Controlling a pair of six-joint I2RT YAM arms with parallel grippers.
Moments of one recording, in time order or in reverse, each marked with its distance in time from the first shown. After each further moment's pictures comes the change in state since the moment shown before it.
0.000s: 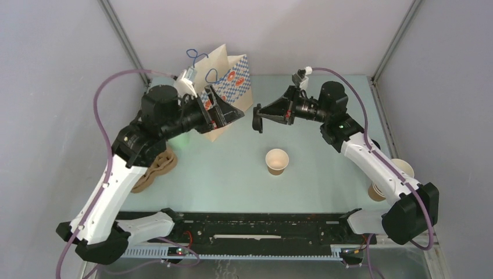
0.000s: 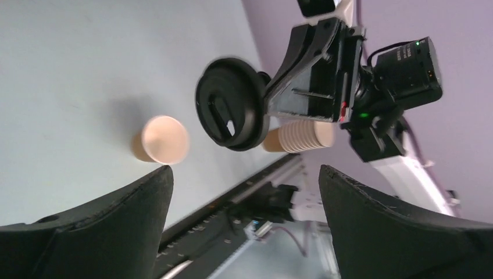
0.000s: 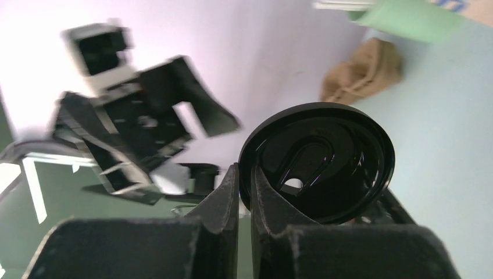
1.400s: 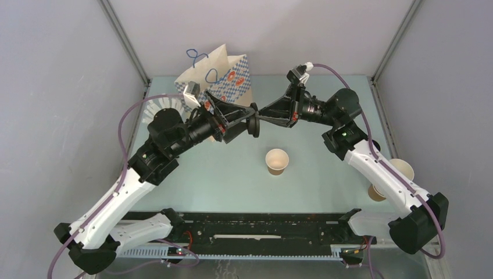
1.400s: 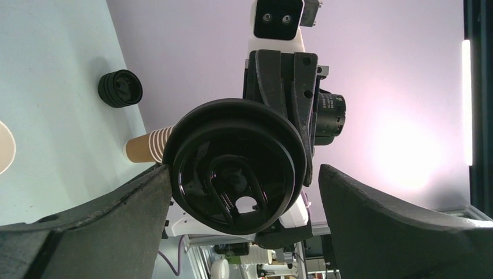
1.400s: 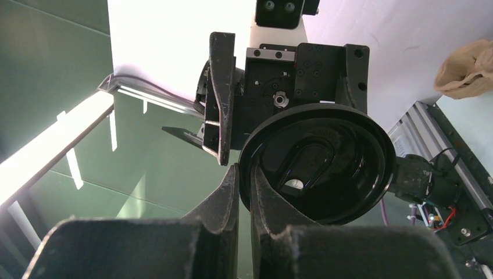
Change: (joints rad) left arm -0.122 -0.167 -0.428 0.613 0.029 -0.571; right arm 0.110 -0.083 0.000 0.360 -0.077 0.341
